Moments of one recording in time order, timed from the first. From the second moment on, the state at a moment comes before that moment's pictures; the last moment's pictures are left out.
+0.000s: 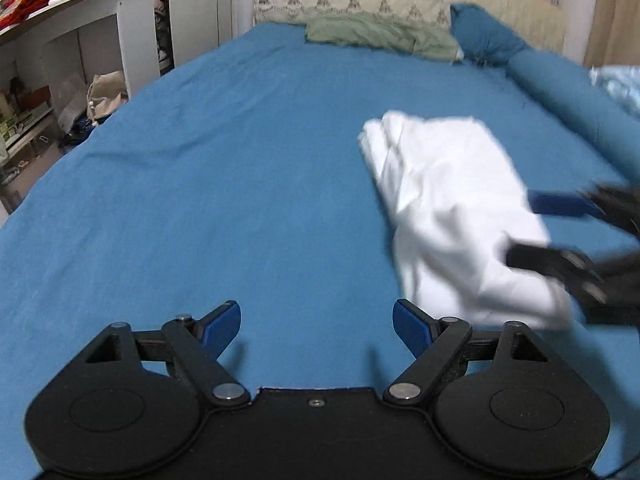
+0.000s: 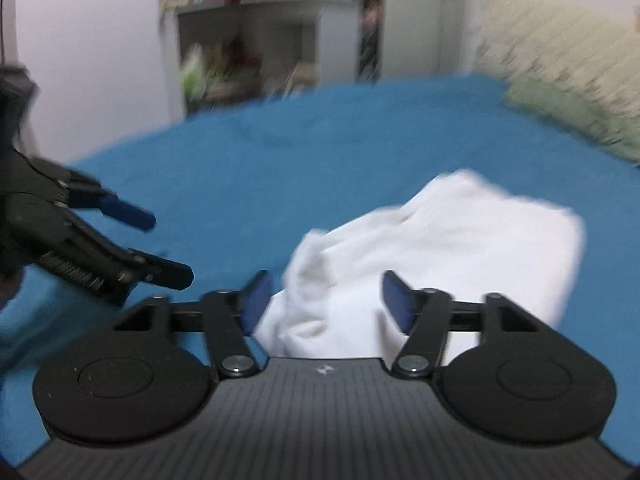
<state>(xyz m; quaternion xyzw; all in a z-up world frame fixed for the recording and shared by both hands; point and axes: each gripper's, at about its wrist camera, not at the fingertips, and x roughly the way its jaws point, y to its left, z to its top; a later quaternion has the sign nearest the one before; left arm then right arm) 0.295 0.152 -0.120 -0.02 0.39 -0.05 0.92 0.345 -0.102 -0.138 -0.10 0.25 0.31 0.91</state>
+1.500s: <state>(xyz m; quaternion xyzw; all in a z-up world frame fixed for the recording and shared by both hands) 0.327 0.130 -0.137 0.02 0.40 -0.06 0.91 0.293 -0.203 -0.186 0.04 0.30 0.13 0.94</state>
